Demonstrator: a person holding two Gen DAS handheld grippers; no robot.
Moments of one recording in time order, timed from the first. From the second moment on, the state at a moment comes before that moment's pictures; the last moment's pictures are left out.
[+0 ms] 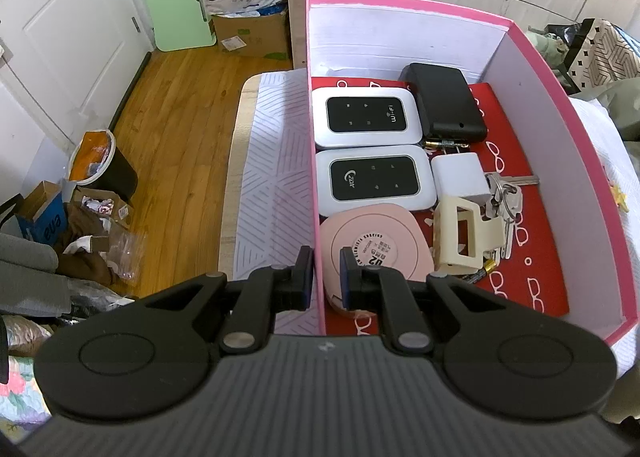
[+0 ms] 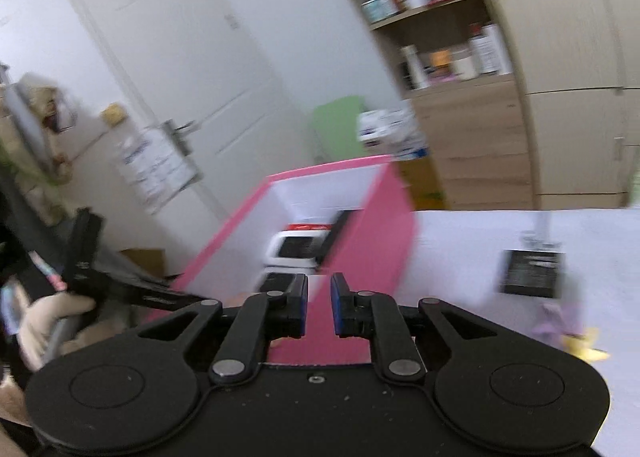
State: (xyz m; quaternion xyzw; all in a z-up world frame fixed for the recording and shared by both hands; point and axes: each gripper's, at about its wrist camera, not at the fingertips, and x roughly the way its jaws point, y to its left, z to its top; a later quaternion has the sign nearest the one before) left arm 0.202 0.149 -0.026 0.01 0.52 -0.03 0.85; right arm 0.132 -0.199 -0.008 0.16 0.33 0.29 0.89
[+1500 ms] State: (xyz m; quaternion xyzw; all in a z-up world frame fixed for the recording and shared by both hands) left arm 0.205 0.146 -0.023 0.02 0.54 -0.02 0.84; right arm 0.173 -0.252 -0.090 0.00 0.36 0.15 0.92
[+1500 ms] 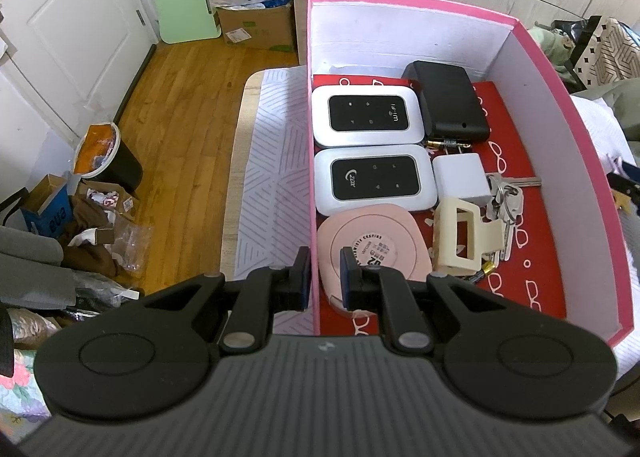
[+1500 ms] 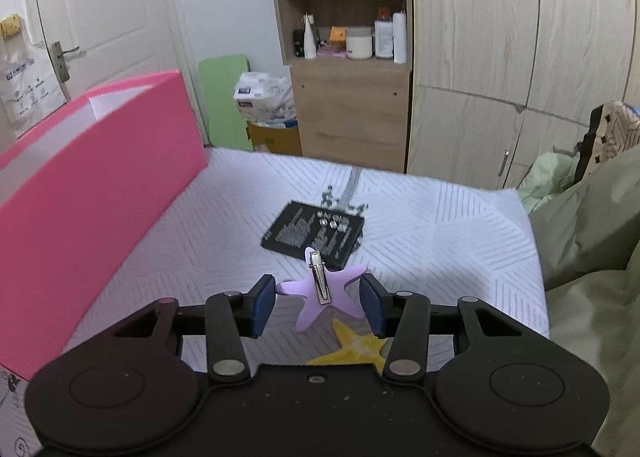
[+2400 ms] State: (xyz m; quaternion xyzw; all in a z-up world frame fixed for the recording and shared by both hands) left arm 0.200 0.161 -0.019 0.01 0.52 -0.07 0.85; right arm 0.208 -0.046 -0.014 -0.25 0.32 0.31 0.86
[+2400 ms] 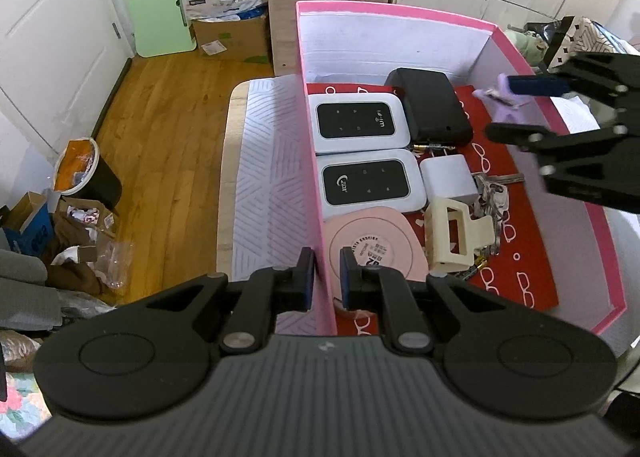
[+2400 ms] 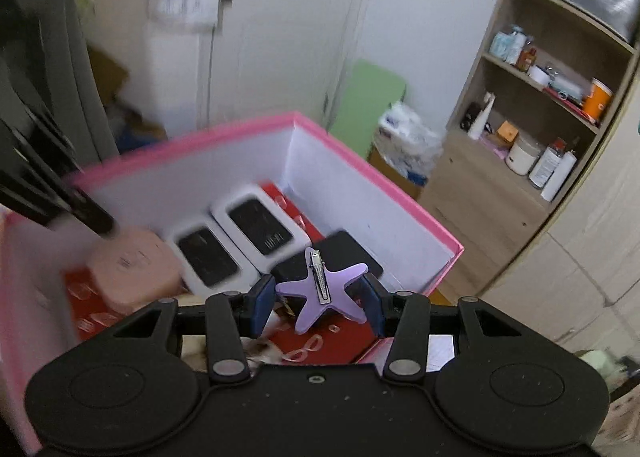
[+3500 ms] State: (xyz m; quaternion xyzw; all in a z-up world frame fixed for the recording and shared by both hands) left arm 0.200 0.156 -0.019 0.02 0.52 -0.05 0.85; right arm 0.126 -0.241 -0.051 0.02 0.36 0.14 0.92
